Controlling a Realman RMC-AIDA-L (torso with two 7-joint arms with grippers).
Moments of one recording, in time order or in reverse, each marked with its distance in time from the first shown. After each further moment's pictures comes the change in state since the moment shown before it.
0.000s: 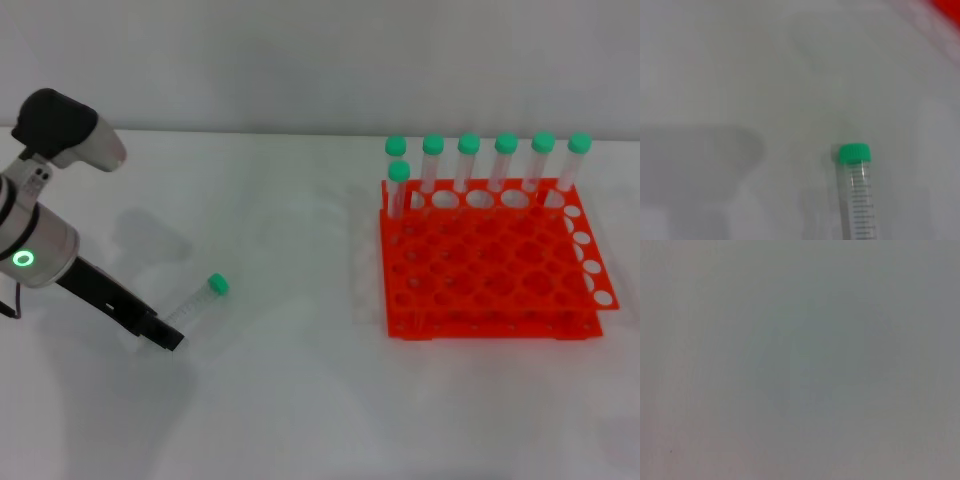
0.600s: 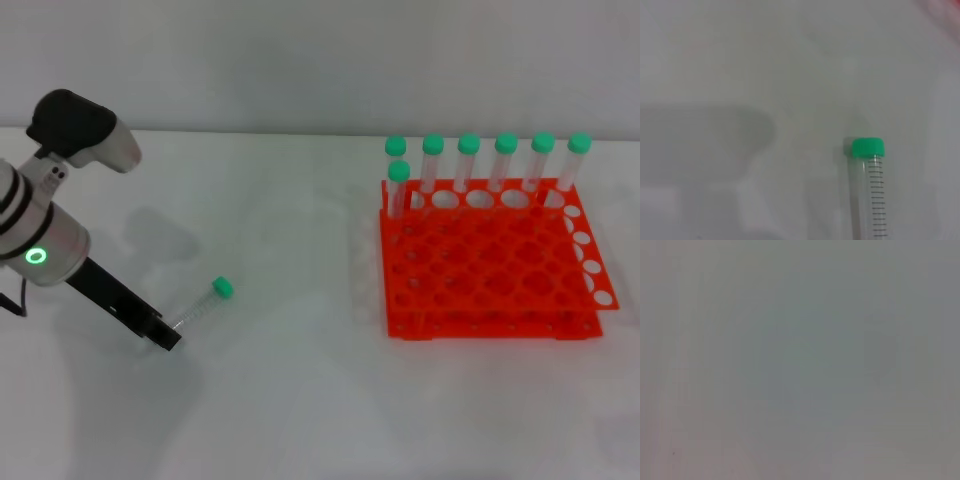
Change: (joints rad) left arm -0.029 -0.012 0.000 0.017 0.061 -0.024 -0.059; right arm 0.006 0.000 0.000 0.000 -0.003 0.000 0.000
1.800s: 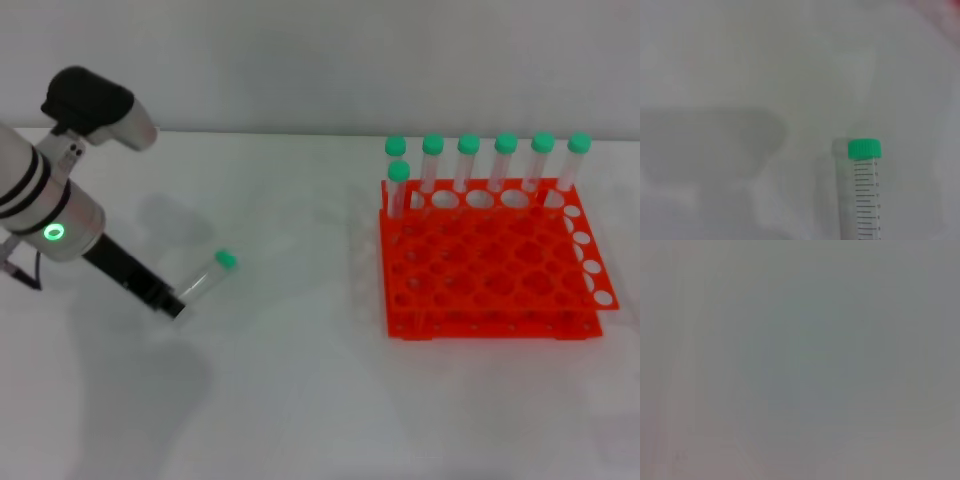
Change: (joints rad) left arm -0.039 0.001 0.000 0.030 0.033 -0.061 -0.045; right arm 0.004 0.002 -0.008 -0.002 -0.004 -0.009 0.005
